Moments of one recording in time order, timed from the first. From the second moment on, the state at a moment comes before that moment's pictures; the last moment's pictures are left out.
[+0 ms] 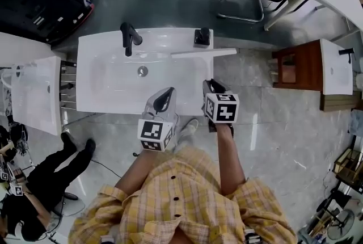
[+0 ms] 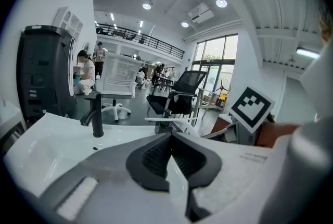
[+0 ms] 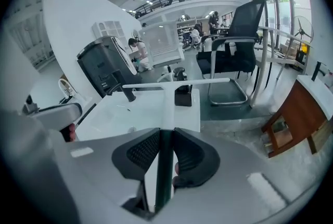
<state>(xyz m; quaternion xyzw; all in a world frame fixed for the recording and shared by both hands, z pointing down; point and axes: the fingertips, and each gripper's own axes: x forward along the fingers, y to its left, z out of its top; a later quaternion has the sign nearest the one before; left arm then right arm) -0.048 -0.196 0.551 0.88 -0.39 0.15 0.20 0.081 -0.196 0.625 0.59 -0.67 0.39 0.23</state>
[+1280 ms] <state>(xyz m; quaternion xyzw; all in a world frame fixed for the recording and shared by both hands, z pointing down) -0.021 -0.129 0.445 0.90 -0.41 0.08 0.11 0.103 -0.124 0.459 0.63 -0.74 0.21 0.06</state>
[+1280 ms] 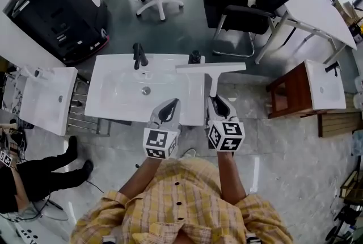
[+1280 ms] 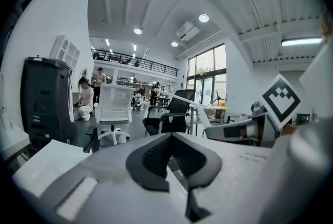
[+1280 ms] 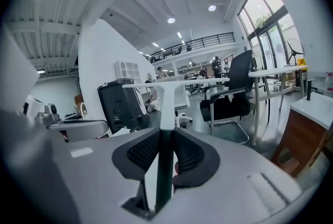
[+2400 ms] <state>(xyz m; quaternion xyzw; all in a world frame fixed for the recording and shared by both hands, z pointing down) -0.025 -0.103 0.404 0.91 -0.41 0.05 0.06 0.103 -0.087 0.400 0.65 -0.75 0.13 0.01</state>
